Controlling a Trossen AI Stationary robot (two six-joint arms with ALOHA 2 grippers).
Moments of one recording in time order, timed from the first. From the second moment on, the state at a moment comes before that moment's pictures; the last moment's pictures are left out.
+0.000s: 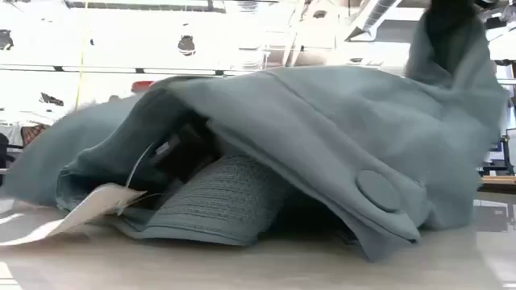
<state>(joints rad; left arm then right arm) -0.69 1.83 1.86 -1.45 0.01 -0.72 0.63 1.43 1.25 -1.51 0.90 1.36</state>
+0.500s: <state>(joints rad) -0.74 1.83 1.80 -0.68 -0.48 -0.33 0.76 1.43 1.30 -1.41 0.75 1.25</state>
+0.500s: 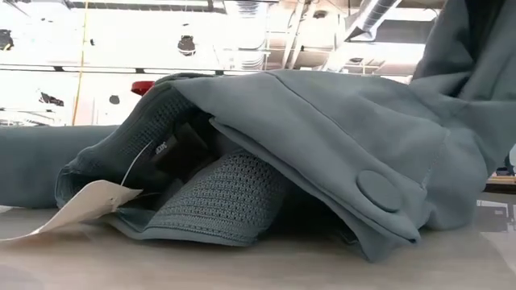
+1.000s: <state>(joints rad) -0.72 1.84 1.59 -0.27 -0.50 -0.19 0.69 1.21 1.34 -1.44 0.59 1.05</state>
